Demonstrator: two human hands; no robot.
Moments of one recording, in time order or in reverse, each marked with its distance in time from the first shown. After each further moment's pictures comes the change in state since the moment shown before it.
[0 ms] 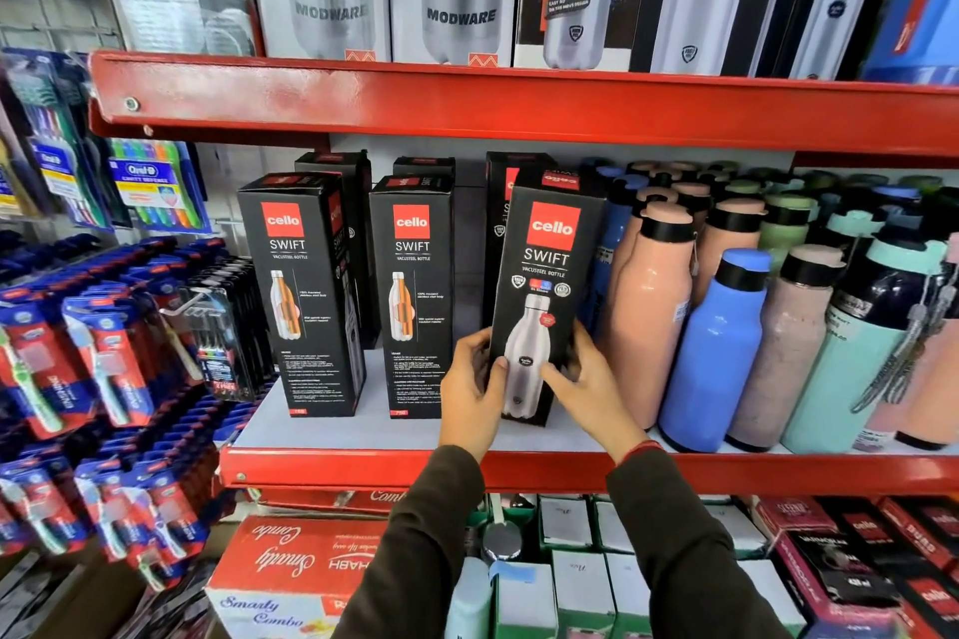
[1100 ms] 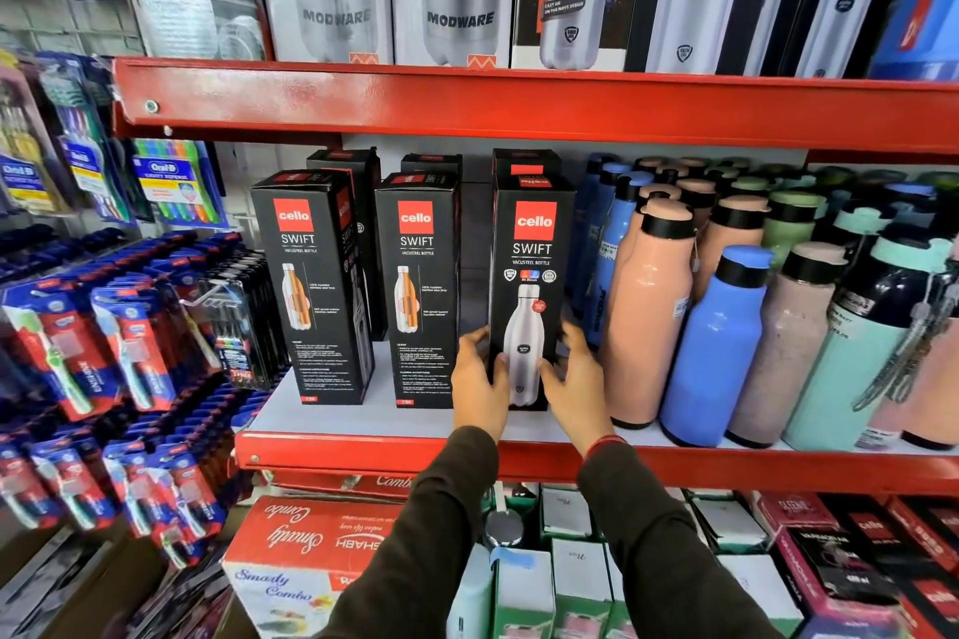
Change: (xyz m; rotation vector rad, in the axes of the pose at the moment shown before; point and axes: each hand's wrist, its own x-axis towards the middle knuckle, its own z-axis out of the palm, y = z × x) left_hand 0.006 -0.010 0.017 0.135 0.110 -0.116; right_hand -0.001 0.013 0.021 -0.137 0.189 0.007
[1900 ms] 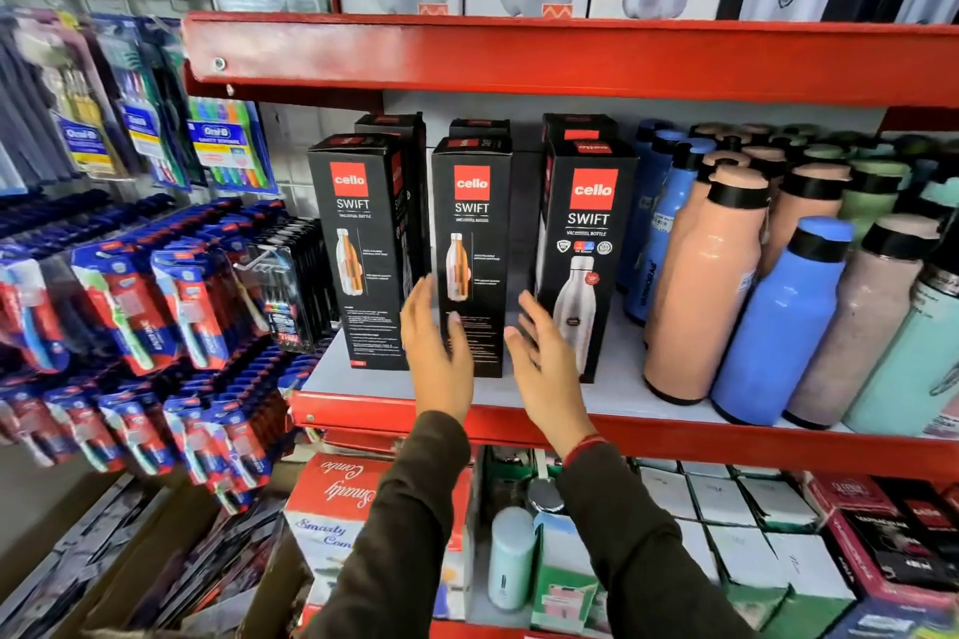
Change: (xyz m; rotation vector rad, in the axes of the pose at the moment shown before) left_hand -0.001 0.000 -0.095 0.130 0.279 0.214; right_hand -0.043 -0.049 0.069 0.267 -0.182 -0.071
